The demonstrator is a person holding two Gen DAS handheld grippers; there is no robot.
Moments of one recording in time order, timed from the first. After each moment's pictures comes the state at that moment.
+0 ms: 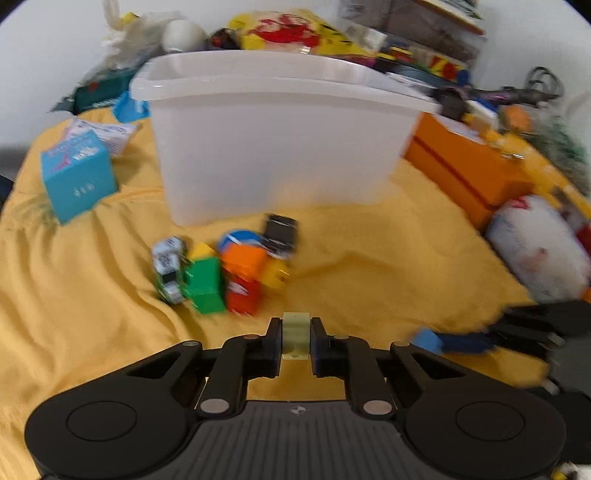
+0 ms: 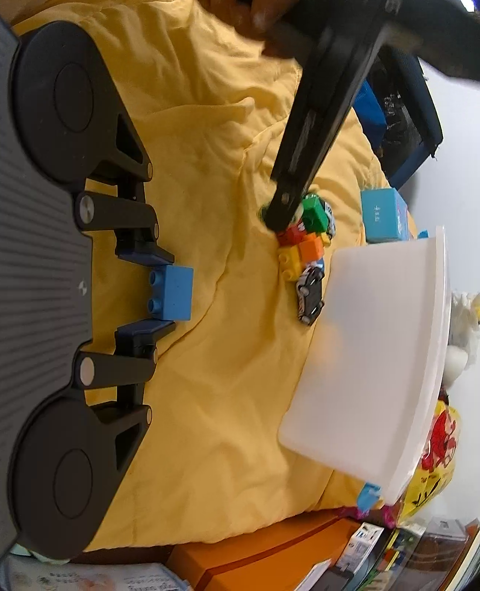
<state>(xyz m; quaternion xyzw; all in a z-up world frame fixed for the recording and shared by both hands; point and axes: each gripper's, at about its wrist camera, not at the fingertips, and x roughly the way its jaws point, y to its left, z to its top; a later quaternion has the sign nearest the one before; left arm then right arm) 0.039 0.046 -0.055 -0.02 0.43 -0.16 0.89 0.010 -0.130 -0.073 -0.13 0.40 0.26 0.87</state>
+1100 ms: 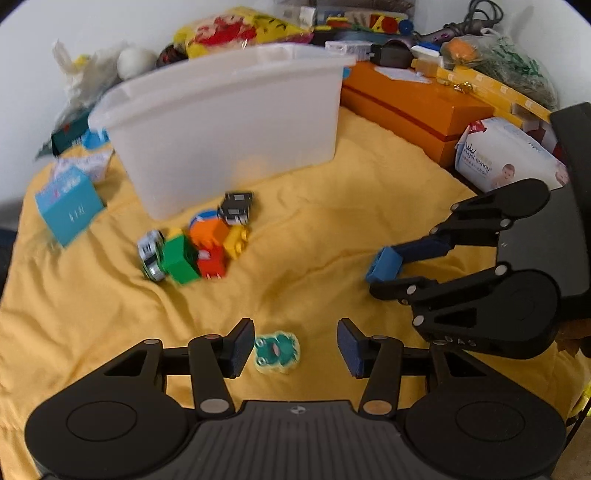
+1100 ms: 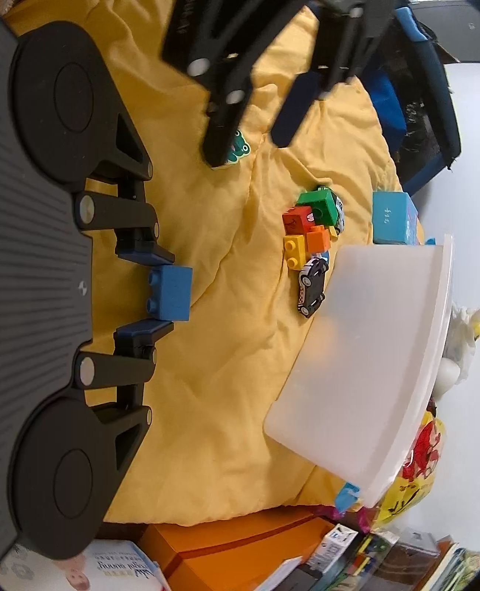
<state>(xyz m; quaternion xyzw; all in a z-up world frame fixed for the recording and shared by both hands) -0.004 0.012 -0.053 0.09 0.44 -0.16 0.88 0.011 -0.133 -0.076 -0.18 0.38 0.27 0.87</state>
